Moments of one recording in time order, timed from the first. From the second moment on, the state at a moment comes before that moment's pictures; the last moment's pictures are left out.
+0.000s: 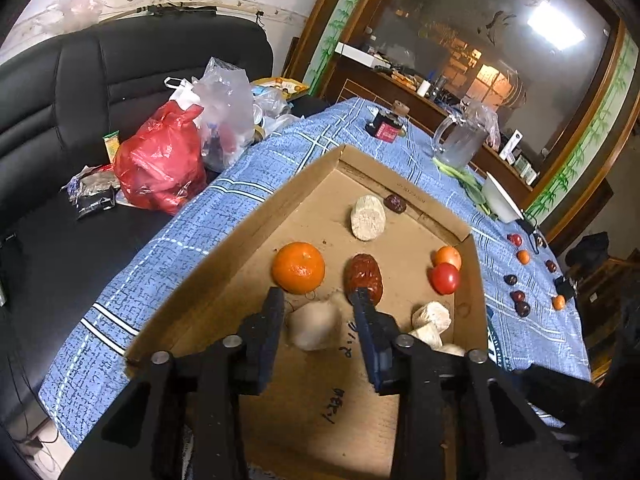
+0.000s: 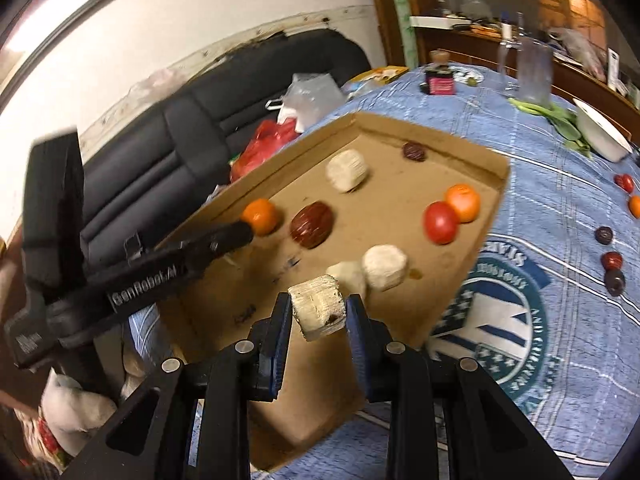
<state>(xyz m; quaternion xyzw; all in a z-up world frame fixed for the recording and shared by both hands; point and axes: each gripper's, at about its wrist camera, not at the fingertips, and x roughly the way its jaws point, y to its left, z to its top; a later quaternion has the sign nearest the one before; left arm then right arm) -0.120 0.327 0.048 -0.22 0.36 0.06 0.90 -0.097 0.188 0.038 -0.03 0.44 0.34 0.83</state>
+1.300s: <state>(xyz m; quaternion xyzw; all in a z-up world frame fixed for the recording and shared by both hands) -0.154 0.144 0.105 0.02 0.33 0.05 0.94 -0.133 -0.013 0.049 0.16 0.37 0.17 0.90</state>
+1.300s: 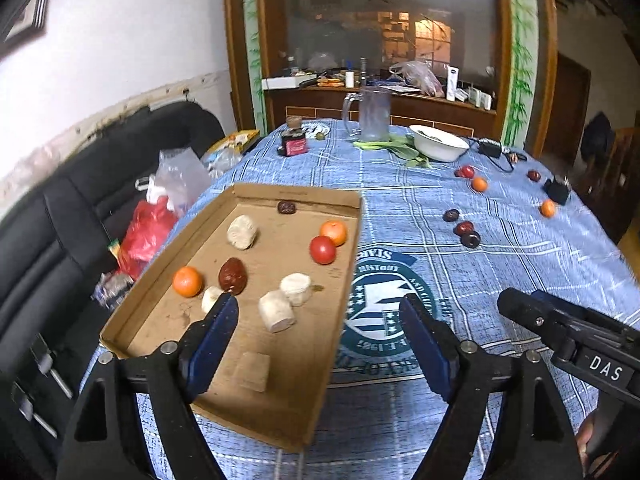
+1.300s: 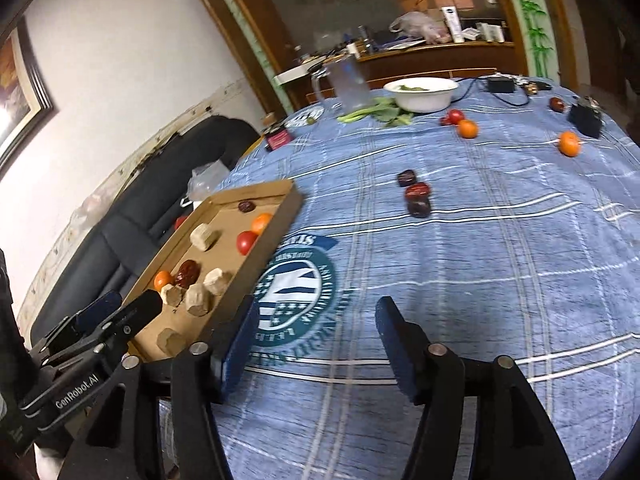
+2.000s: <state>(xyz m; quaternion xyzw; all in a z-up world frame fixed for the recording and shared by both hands) -0.160 0.078 0.102 0.10 0.33 0.04 0.94 -0.150 -0.062 0.042 0.19 0.36 0.16 0.90</state>
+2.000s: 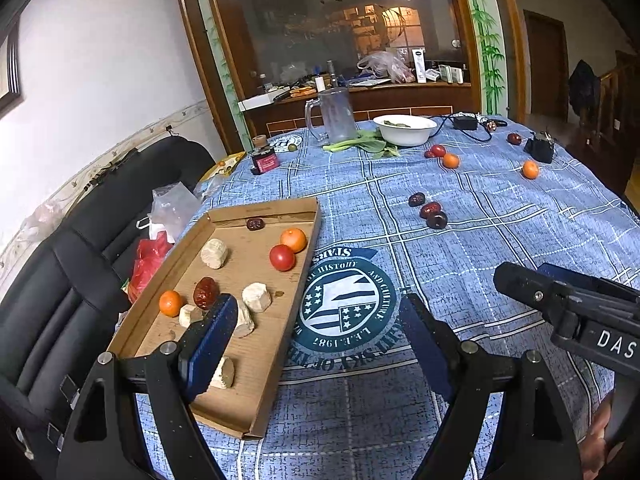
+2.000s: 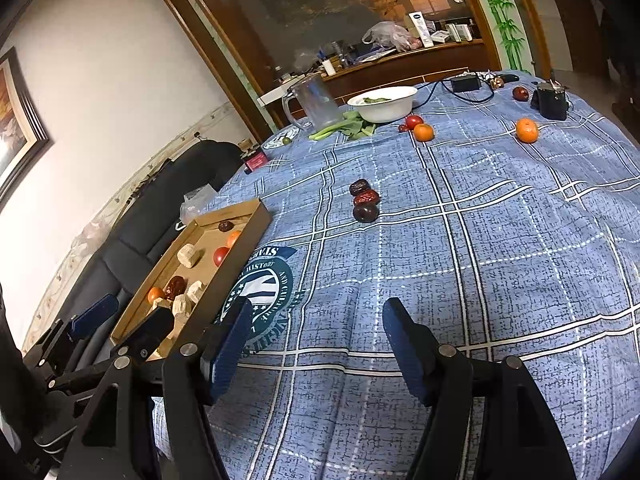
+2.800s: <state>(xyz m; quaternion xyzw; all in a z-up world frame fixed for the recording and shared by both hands) -0.135 0.076 0.076 0.09 0.37 0.01 0.92 -0.133 -0.070 0.023 0.19 0.39 0.15 0.89</state>
